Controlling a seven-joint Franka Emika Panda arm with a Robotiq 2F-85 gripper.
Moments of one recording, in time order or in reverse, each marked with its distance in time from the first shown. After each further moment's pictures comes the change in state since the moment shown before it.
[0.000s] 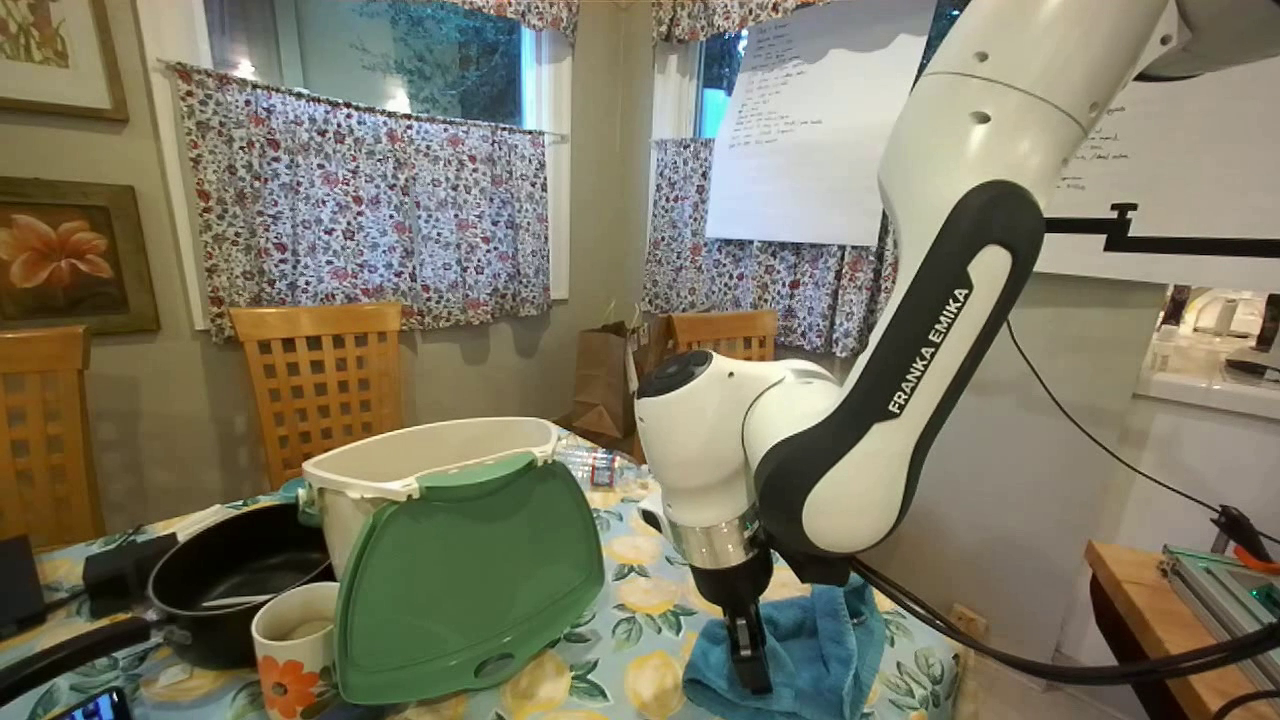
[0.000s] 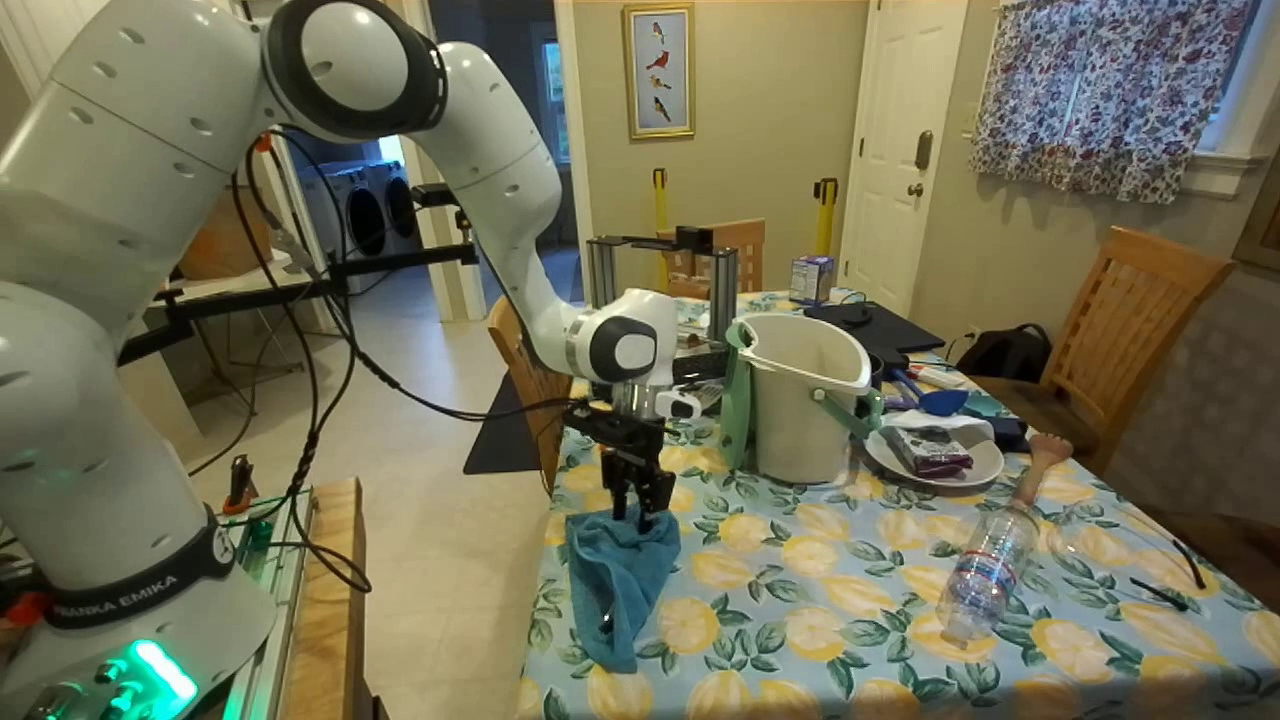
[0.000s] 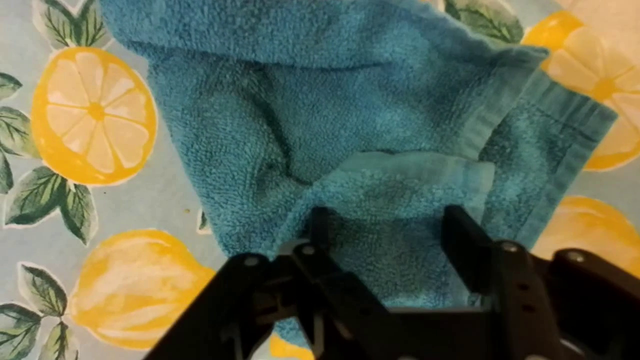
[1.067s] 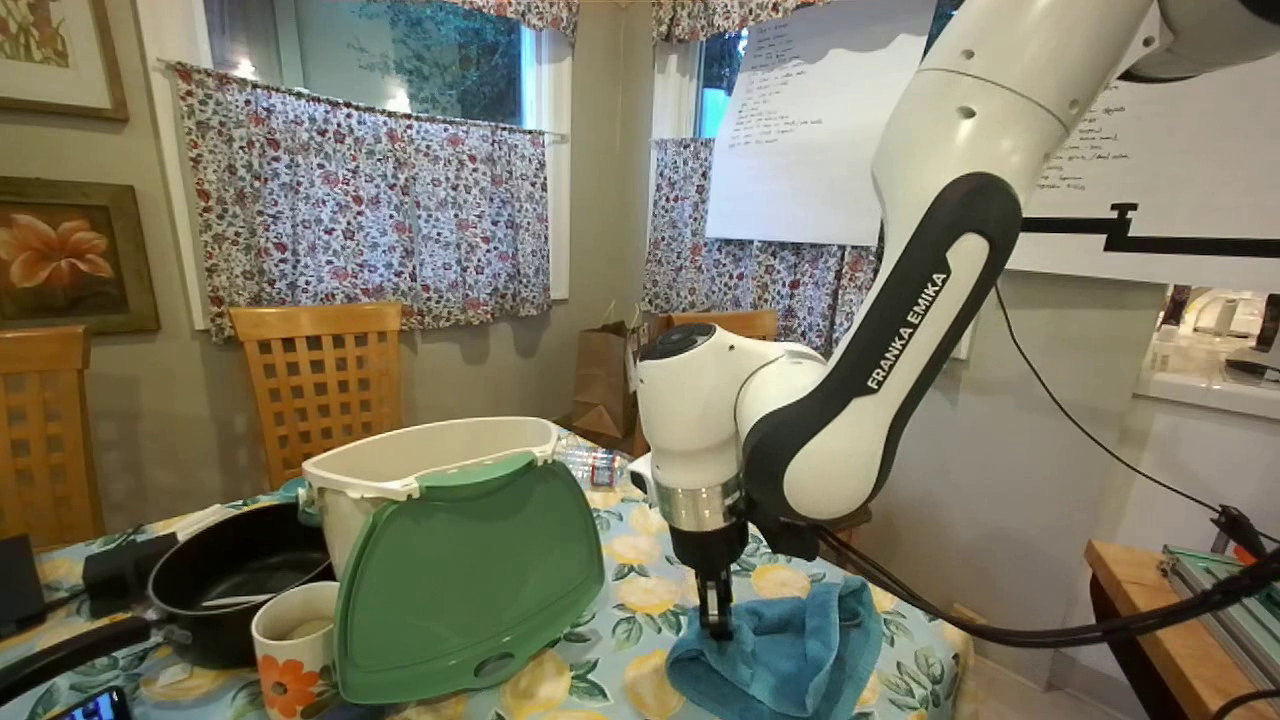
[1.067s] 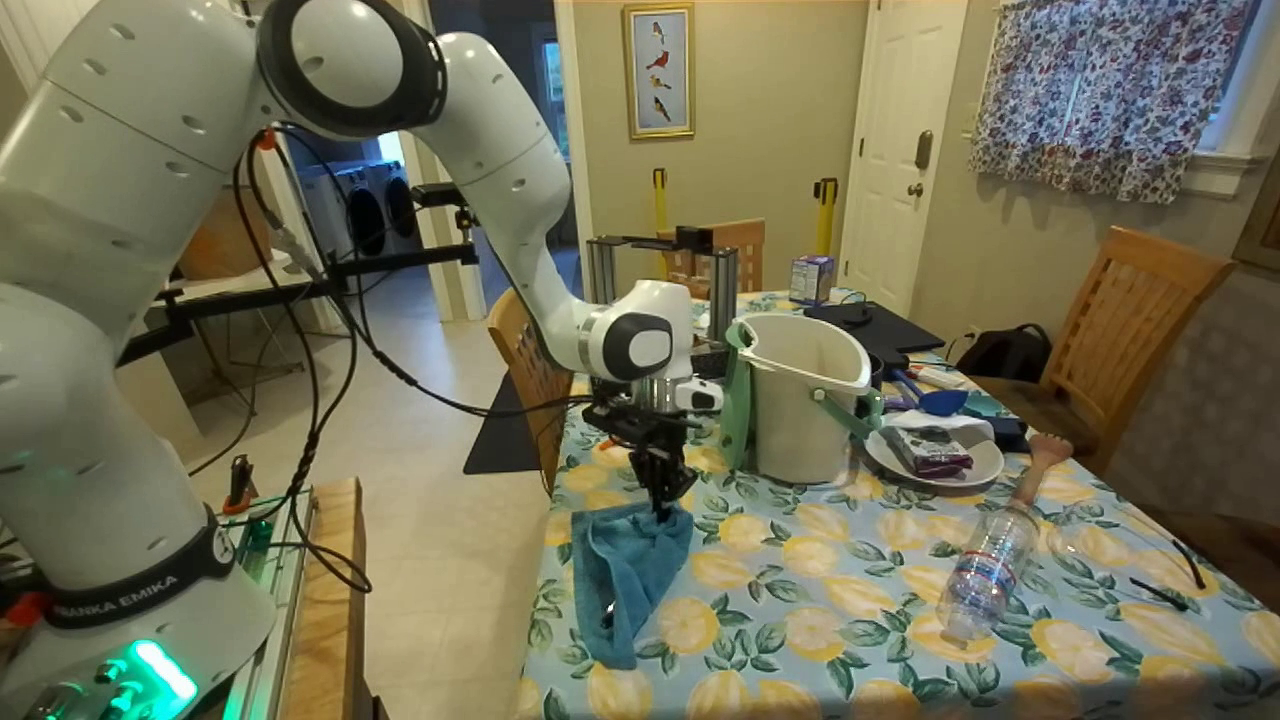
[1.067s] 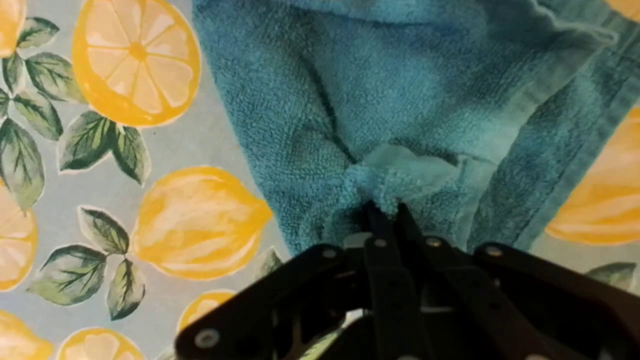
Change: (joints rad) arm -0.052 -0.011 0.002 0.022 -0.020 0.091 0.020
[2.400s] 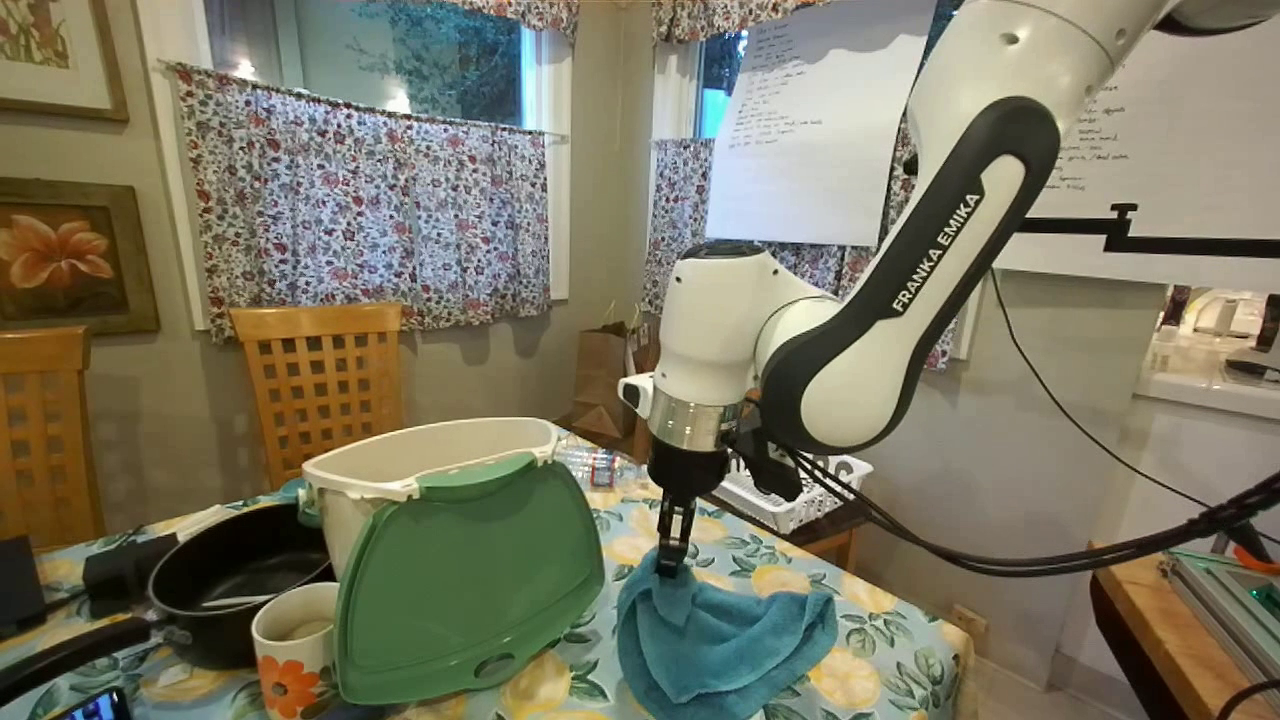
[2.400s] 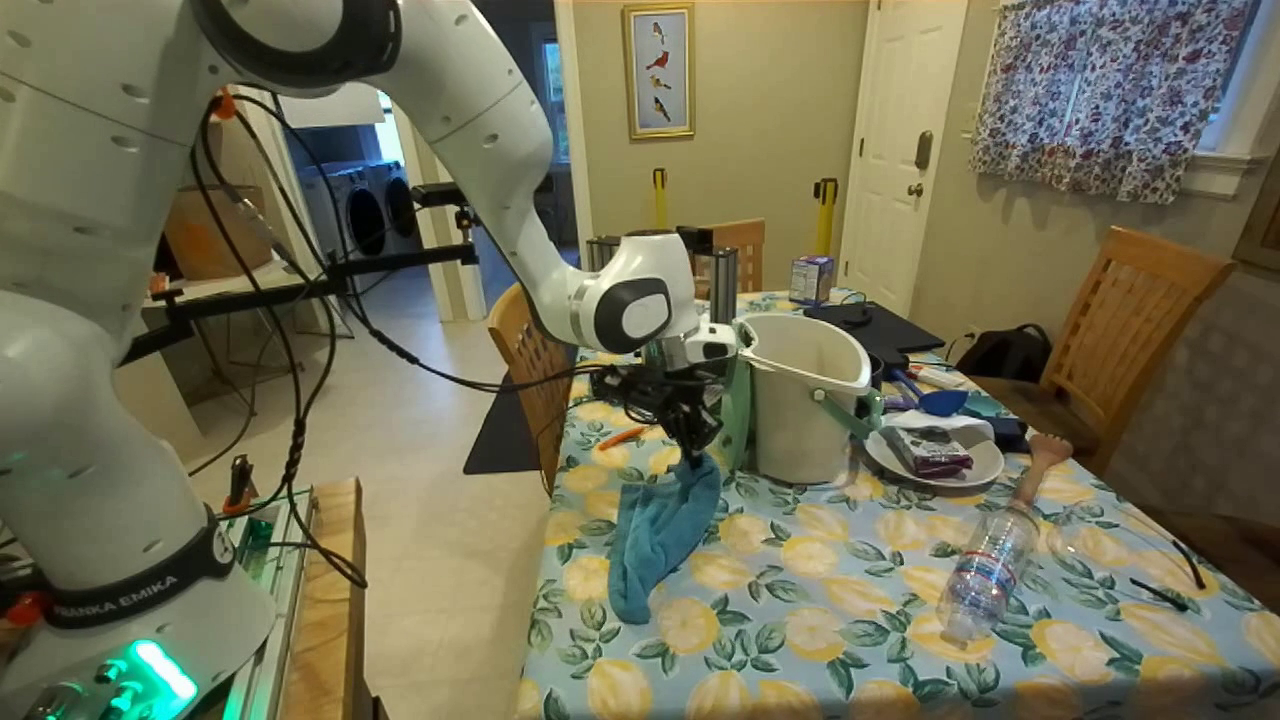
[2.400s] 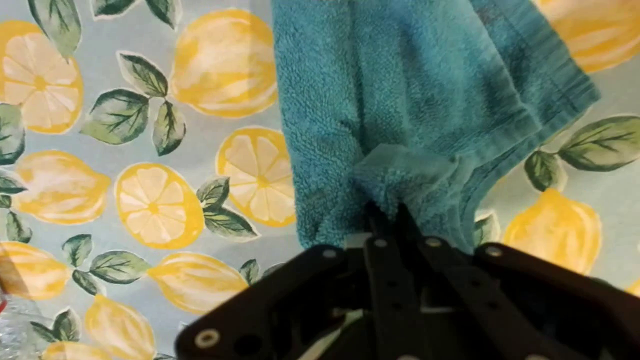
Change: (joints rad) arm -0.063 -0.141 0.038 -0.092 0.010 0.242 -0.053
